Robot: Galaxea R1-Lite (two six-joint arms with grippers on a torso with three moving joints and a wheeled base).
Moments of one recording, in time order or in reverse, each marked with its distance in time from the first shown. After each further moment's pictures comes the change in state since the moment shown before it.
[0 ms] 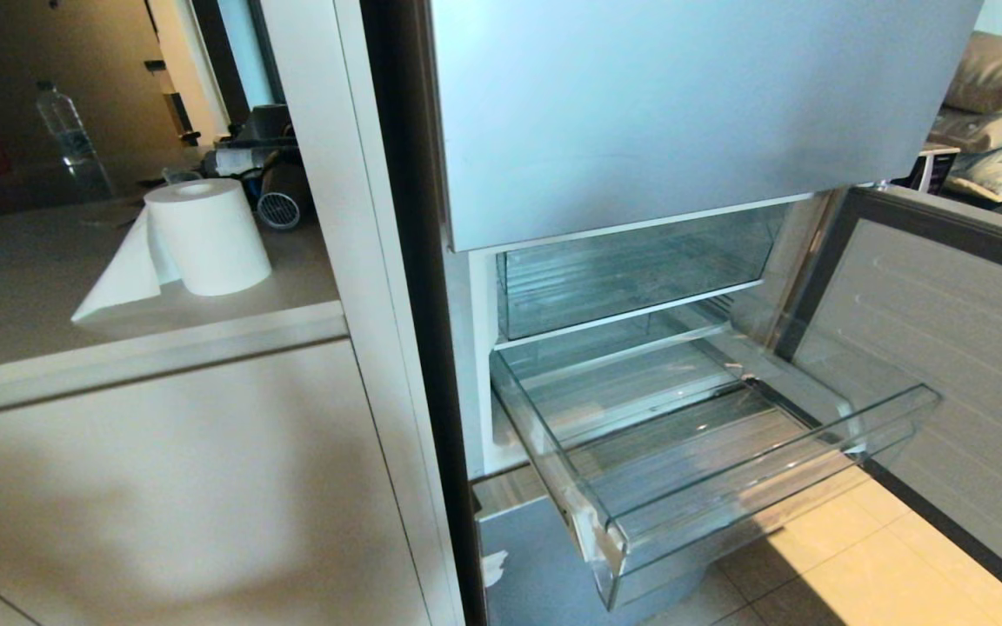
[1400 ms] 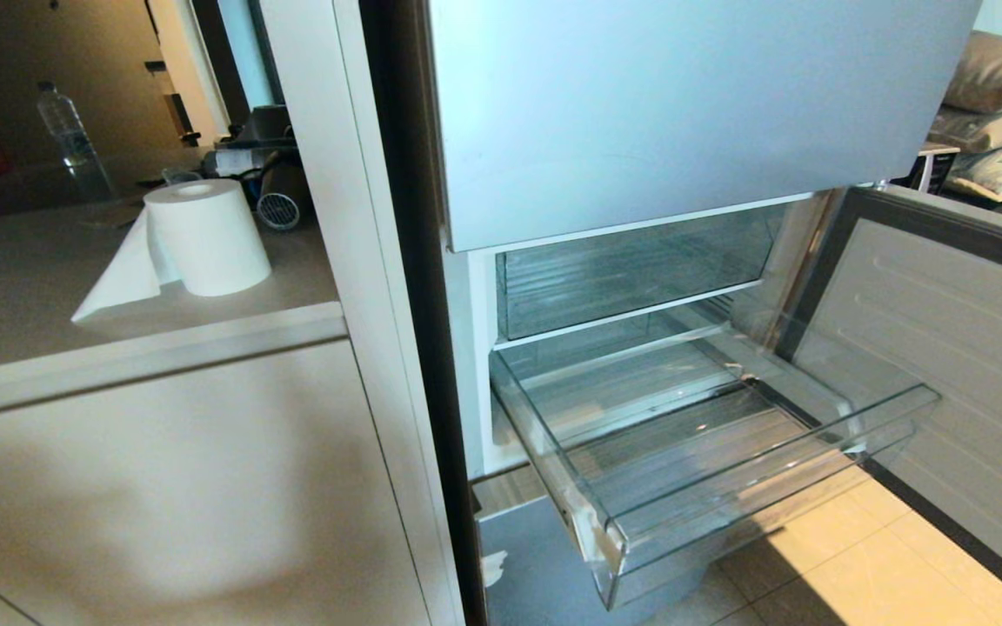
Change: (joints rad) left arm 0.000 0.000 0.000 0.000 0.000 0.000; right arm -0.238 0.646 -0.205 -0.028 0.216 0.017
